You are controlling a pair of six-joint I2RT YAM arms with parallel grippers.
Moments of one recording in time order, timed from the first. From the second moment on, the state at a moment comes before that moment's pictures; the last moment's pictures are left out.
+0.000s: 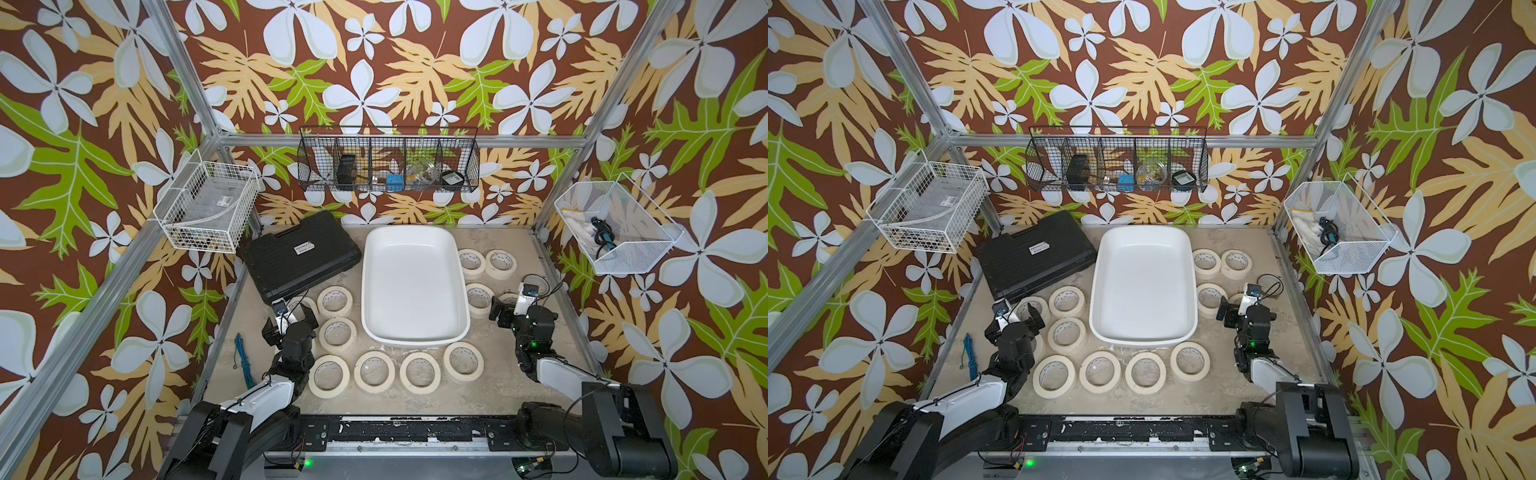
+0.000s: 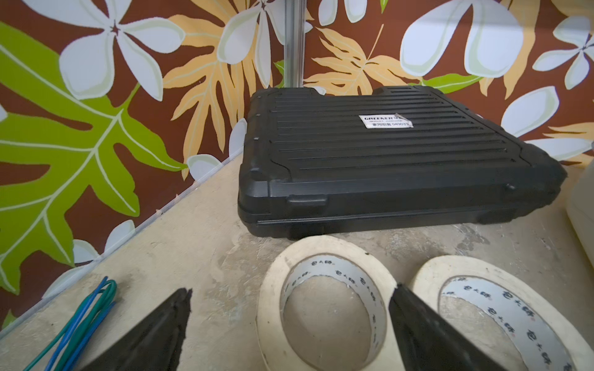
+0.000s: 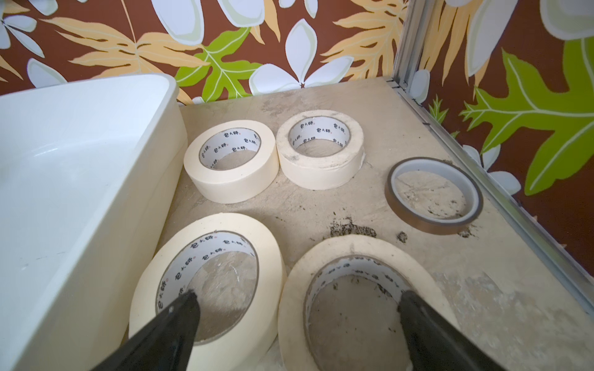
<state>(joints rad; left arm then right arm) -0.22 1.09 0.08 0.73 -0.72 -0.25 -0.06 1.25 0.23 0.69 0.03 0.10</state>
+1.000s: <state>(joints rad) -0.12 1.45 0.14 1.22 -0.33 -0.09 0.03 1.47 0.17 1.15 0.19 0.00</state>
